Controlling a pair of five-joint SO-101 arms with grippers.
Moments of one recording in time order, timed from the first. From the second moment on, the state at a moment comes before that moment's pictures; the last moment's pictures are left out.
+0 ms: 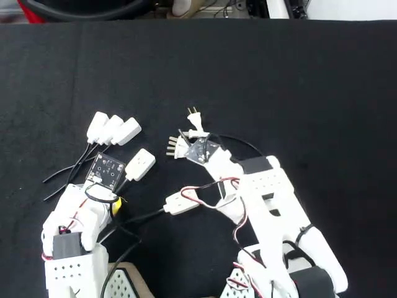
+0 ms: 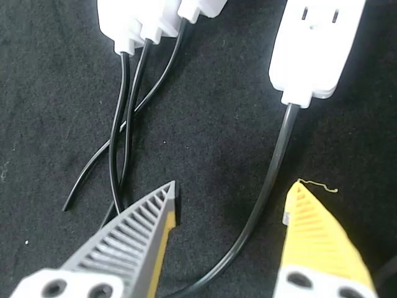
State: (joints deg) left arm -14.0 -101.3 96.1 63.0 -35.6; right arm -14.1 -28.6 59.4 69.8 36.7
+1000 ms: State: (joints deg) left arm -14.0 -101.3 96.1 63.0 -35.6; right arm -13.9 -29.3 53.4 71.5 36.0
